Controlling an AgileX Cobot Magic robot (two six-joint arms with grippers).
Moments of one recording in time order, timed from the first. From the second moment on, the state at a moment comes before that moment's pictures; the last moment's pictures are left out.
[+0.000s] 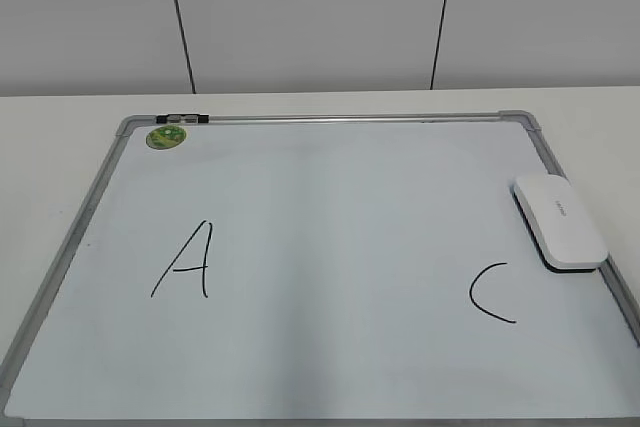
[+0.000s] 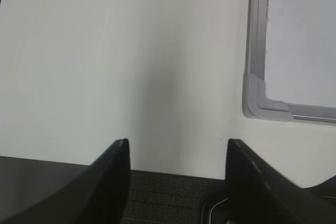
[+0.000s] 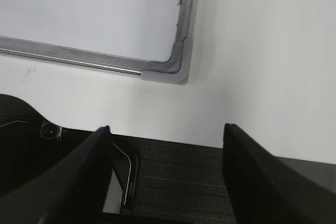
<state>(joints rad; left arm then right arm) -0.05 0.48 -0.52 0.17 1.10 -0.21 0.18 0.56 -0.50 -0.09 1.12 0.01</state>
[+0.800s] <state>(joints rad) -0.06 0.29 -0.52 0.17 1.09 -0.21 0.17 0.39 -0.50 -0.09 1.12 0.01</state>
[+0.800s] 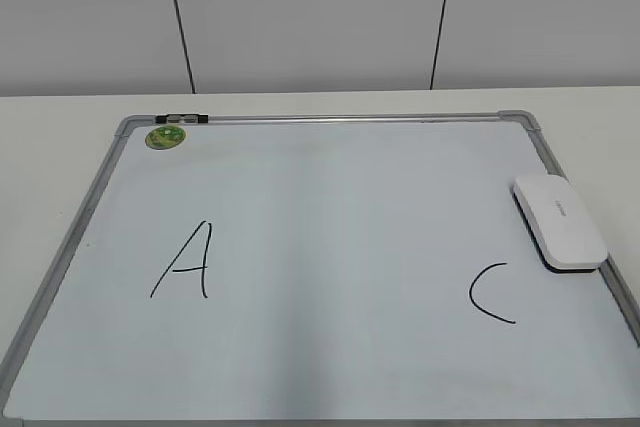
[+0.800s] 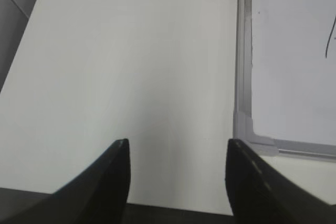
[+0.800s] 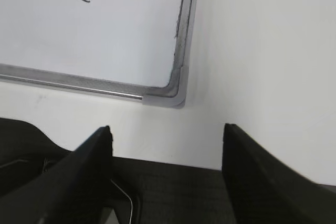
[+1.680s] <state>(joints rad) -0.02 0.02 -0.52 0.17 1.11 -0.21 0.05 -0.01 -0.50 -0.09 1.14 0.01</state>
